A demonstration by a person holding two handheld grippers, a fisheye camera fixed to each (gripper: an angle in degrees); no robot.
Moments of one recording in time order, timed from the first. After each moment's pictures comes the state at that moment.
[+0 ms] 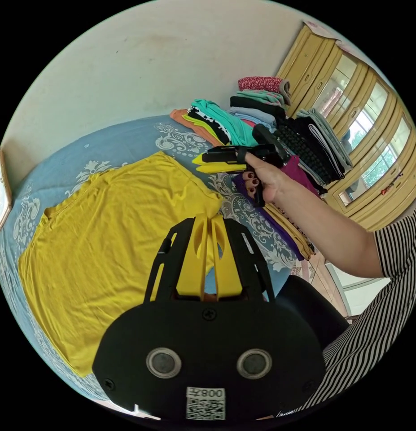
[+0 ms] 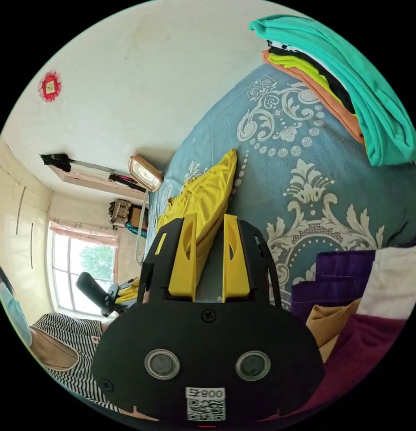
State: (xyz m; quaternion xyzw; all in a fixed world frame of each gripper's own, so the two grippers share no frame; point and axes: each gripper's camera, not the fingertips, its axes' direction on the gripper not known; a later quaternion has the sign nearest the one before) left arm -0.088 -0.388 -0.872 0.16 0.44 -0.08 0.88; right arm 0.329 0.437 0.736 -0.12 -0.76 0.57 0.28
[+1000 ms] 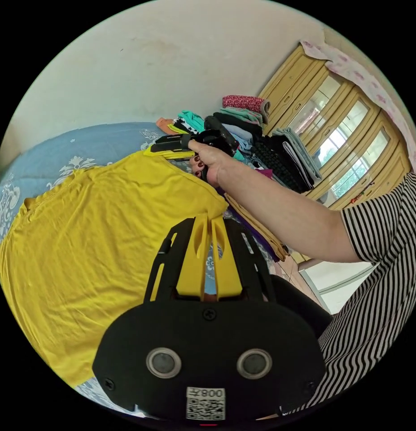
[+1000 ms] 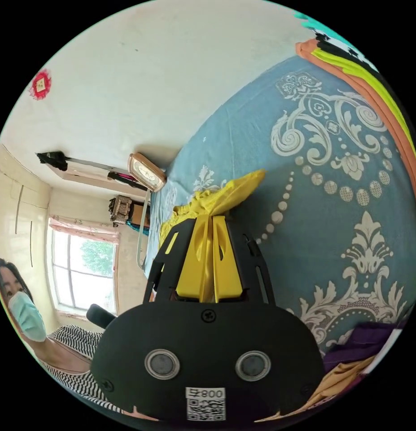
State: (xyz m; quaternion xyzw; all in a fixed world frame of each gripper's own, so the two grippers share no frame) left arm -0.217 -0.261 -0.831 0.22 0.53 -0.10 0.81; right arm 0.212 0.215 0.814 -0.11 -0.77 0.56 0.28
